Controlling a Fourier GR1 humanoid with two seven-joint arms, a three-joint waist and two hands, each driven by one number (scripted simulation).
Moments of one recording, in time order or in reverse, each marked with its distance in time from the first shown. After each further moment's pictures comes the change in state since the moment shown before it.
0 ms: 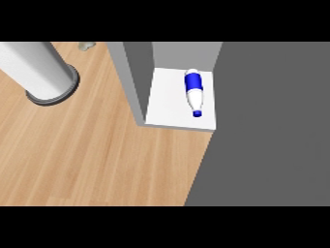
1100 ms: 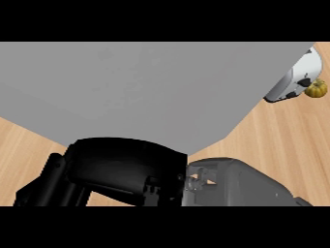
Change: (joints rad) left arm 0.179 0.032 0.224 0.109 0.072 -0.272 -0.060; right arm -0.932 0.250 0.142 0.559 -0.098 -0.405 0.192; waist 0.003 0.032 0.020
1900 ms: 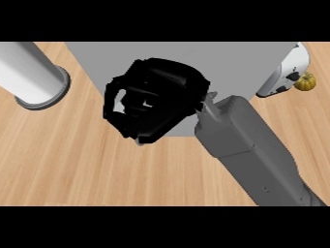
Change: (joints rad) left arm 0.098 -0.122 0.150 -0.008 -0.029 -0.089 0.078; right arm -0.002 -0.058 -0.213 0.396 -0.094 0.205 -0.086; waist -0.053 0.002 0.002
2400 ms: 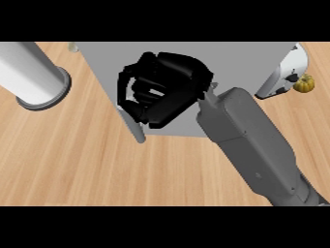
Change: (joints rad) left arm 0.000 -0.076 0.028 -0.025 -0.039 -0.032 0.055; right arm -0.023 -0.005 -0.043 0.131 0.149 0.161 -0.170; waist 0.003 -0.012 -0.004
